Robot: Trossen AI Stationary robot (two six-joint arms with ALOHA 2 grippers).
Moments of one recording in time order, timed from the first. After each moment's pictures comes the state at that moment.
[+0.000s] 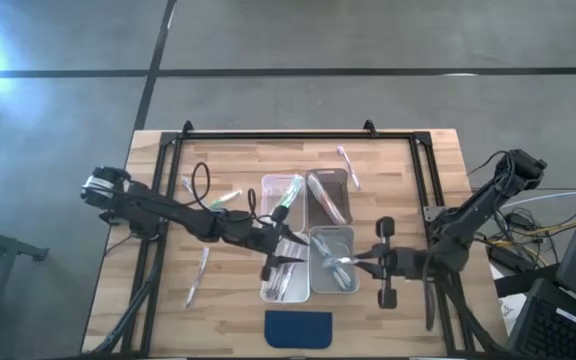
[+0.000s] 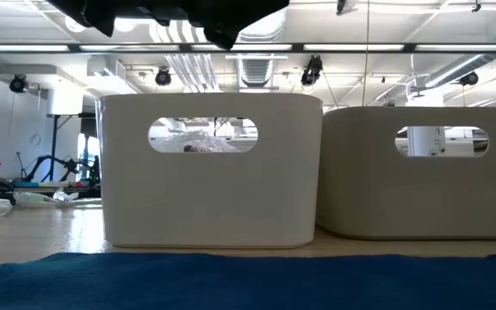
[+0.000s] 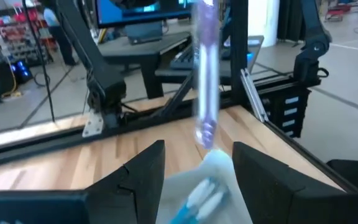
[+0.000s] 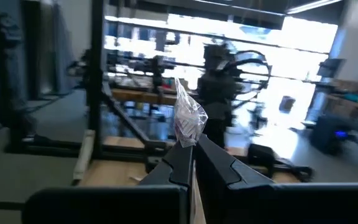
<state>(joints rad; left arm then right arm) -0.22 1.54 0.85 0.63 0.01 0.13 0.76 1.19 0.76 0.56 0.78 -0.16</state>
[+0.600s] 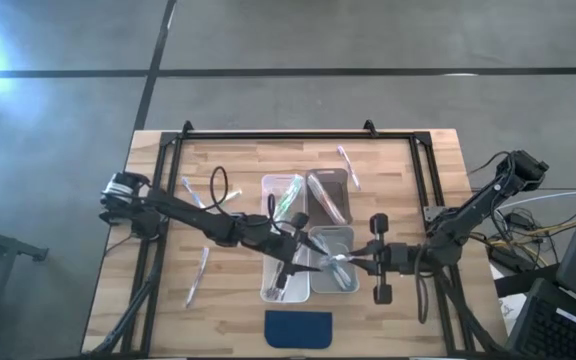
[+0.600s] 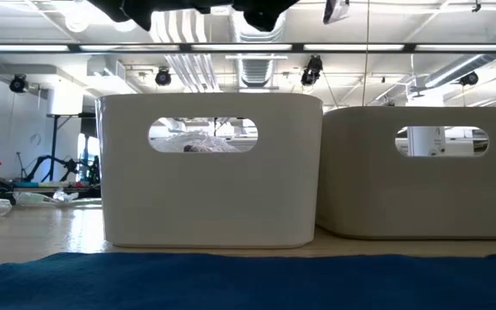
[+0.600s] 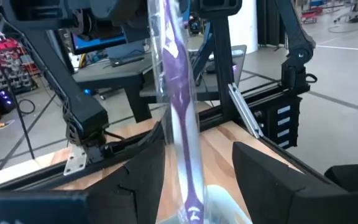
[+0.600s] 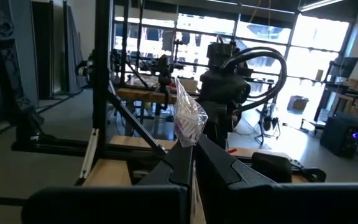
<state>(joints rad) -0.23 1.71 1.04 0.65 0.09 0.21 0.69 1.19 0.75 0.56 0.69 -0.14</state>
